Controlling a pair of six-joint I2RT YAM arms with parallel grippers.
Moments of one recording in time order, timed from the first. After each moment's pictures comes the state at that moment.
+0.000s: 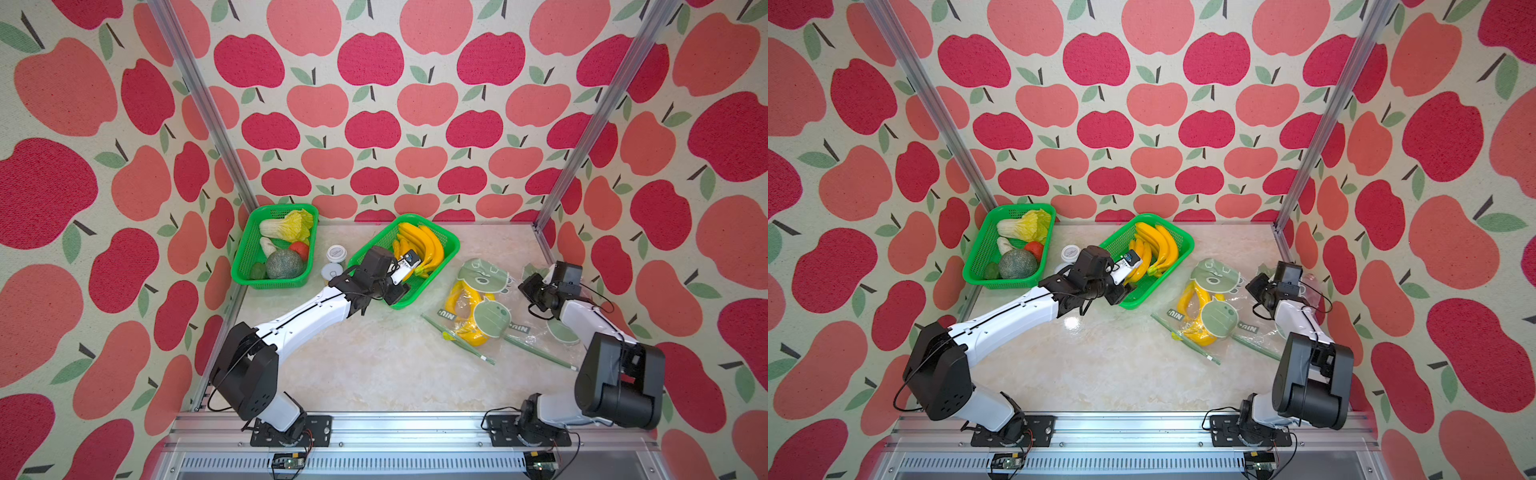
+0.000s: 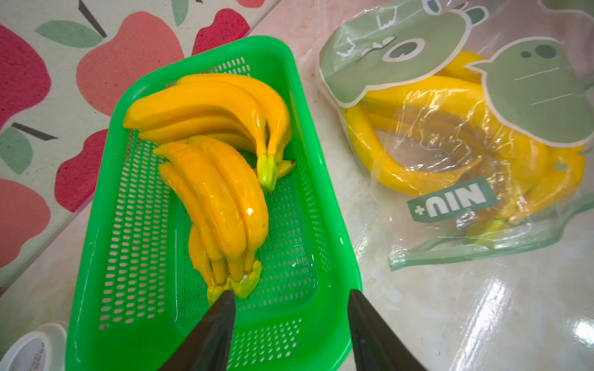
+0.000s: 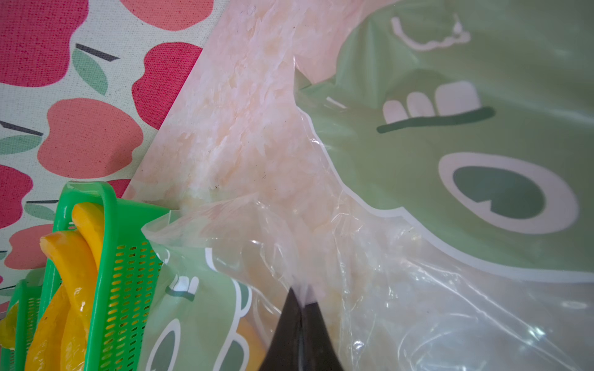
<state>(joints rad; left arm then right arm) -0.72 1.53 1.15 -0.28 0.08 0.30 -0.20 1.42 0.81 -0.17 -0.25 0.59</state>
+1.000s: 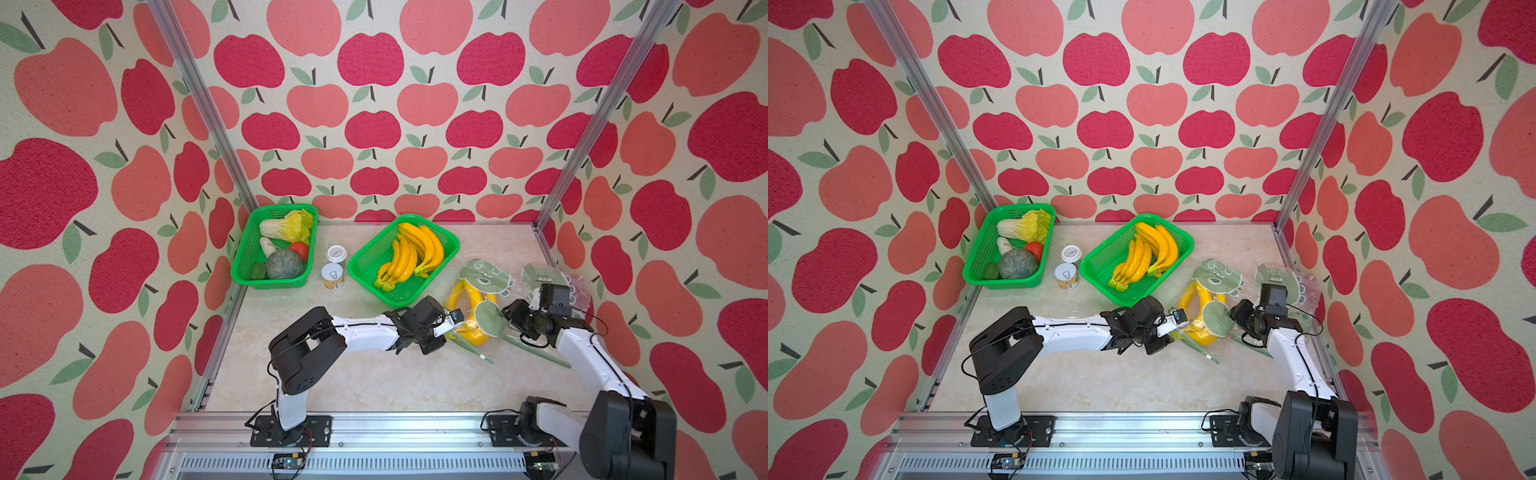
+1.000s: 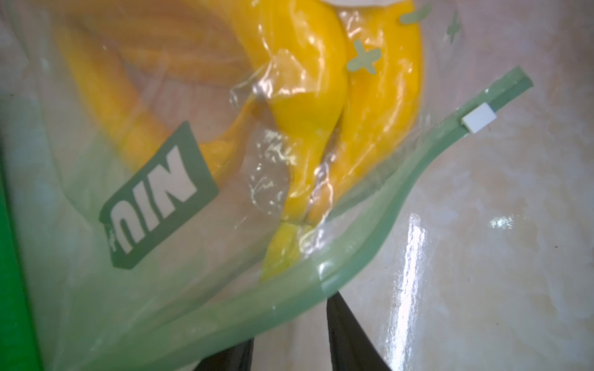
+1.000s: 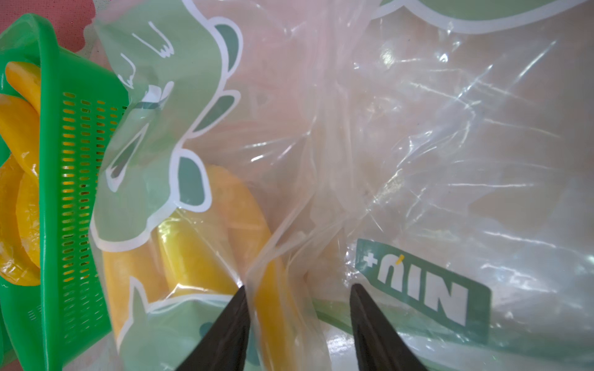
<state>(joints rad) -1.02 1.87 1.11 -0.06 0.12 0.24 -0.08 1.14 0.62 -0.44 -0.25 0.57</state>
